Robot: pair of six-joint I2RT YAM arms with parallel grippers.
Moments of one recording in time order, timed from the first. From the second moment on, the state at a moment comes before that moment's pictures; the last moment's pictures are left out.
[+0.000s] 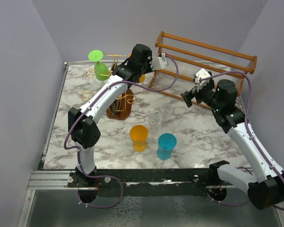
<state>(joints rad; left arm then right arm) -0.60 1.90 1.95 -0.54 -0.26 0.94 0.28 1.02 0.95 -0.14 -0.28 -0.39</state>
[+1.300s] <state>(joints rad) -0.44 1.20 1.42 -0.49 -0.14 0.55 0.68 1.26 1.22 -0.97 -0.59 -0.72</state>
